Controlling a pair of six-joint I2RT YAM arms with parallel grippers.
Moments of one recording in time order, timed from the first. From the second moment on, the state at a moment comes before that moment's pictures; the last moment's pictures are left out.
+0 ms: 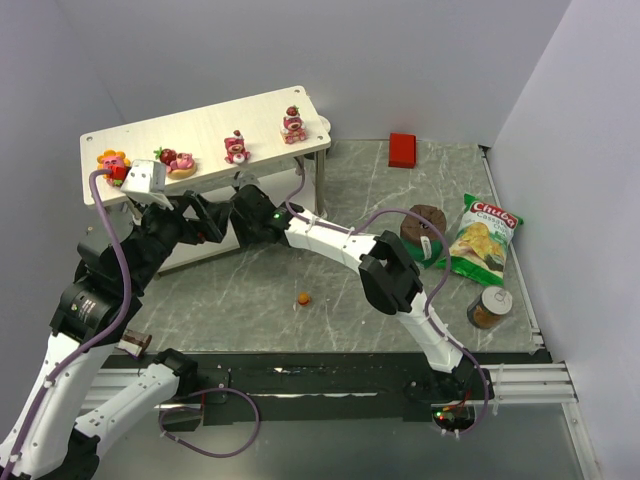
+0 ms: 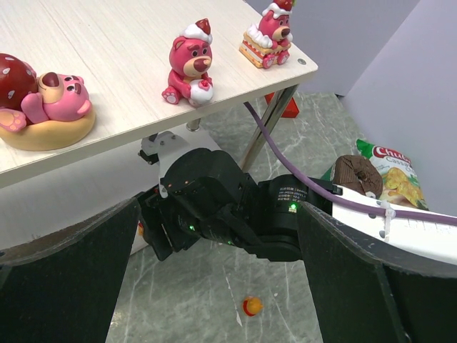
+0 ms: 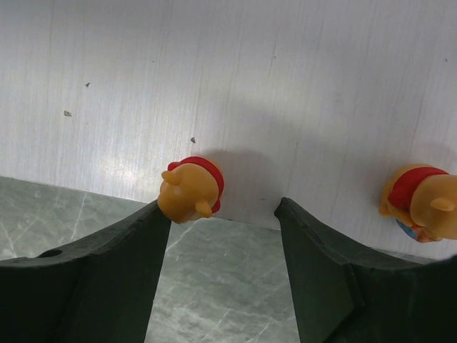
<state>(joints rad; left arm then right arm) -0.46 0.74 1.22 -0.53 -0.10 -0.30 0.95 2.34 2.07 -0.54 0.24 0.39</state>
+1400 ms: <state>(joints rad) -0.46 0.74 1.22 -0.53 -0.12 -0.30 0.92 2.32 1.98 -0.35 0.13 0.22</state>
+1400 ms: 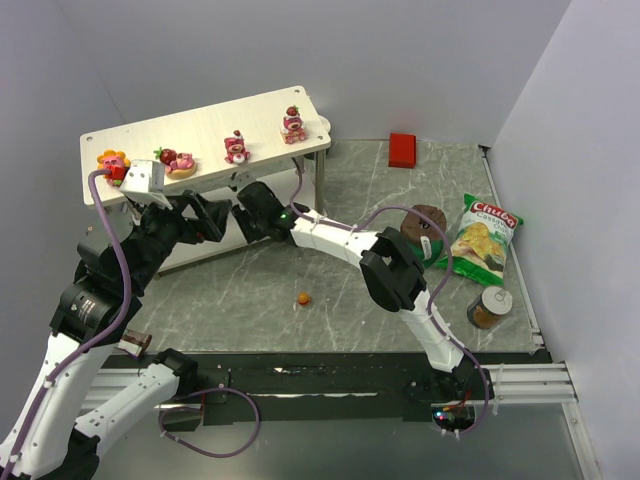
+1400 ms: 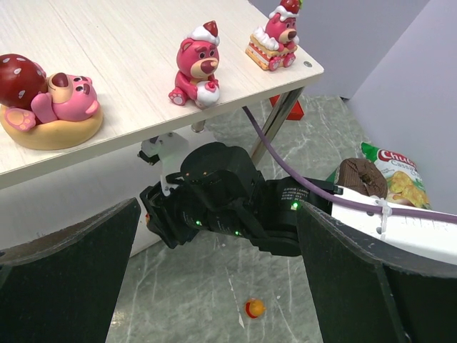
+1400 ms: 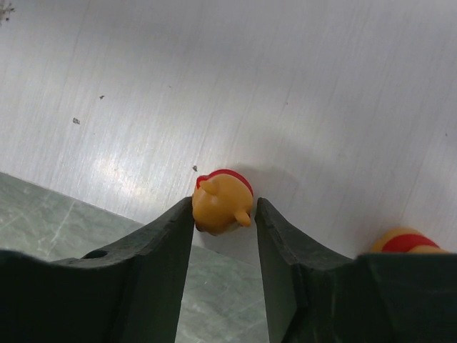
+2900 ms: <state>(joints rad) -0.46 0.76 1.22 -0.54 -0.13 -0.30 0.92 2.34 1.93 -0.18 -0.04 -0.13</state>
